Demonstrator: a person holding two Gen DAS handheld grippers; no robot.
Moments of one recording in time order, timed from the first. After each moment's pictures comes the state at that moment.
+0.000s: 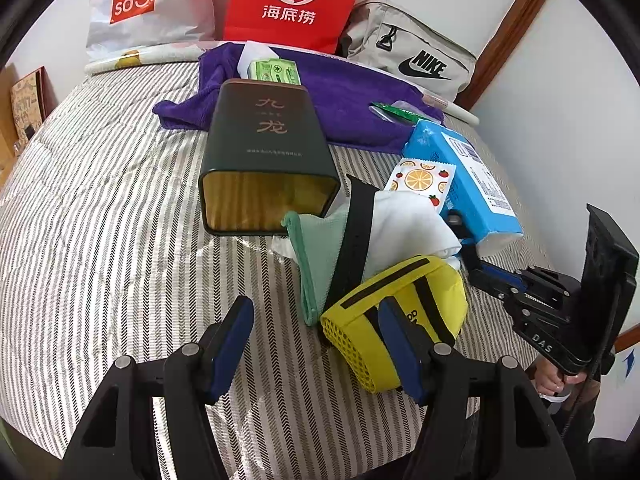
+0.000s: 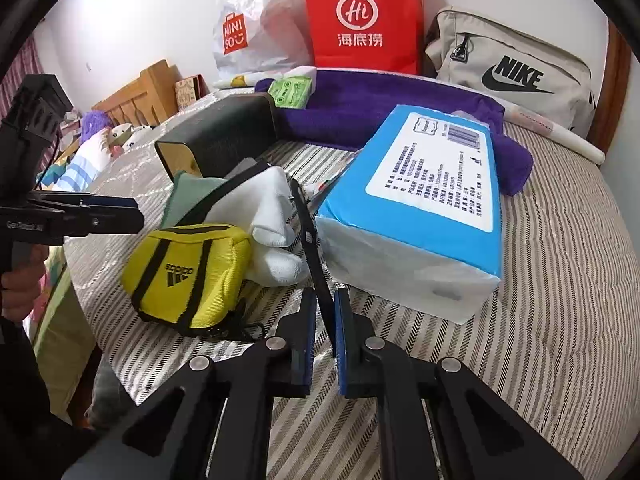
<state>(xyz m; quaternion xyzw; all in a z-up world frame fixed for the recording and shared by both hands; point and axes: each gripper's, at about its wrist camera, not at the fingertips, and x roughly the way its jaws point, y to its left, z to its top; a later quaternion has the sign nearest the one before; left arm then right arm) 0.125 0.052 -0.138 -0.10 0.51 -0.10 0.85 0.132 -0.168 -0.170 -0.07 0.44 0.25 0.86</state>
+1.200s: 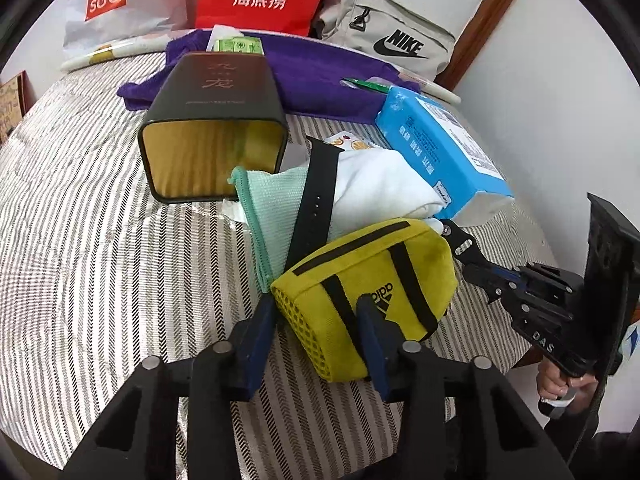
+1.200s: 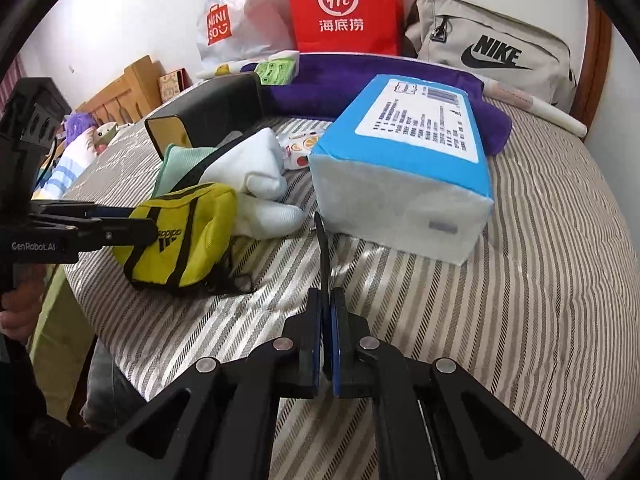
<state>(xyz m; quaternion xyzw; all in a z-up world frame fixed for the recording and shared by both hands) 0.109 0.024 -0.160 -0.09 0.50 -0.13 0.85 0.108 -0.181 -0.180 -0.06 0.45 0.22 0.86</state>
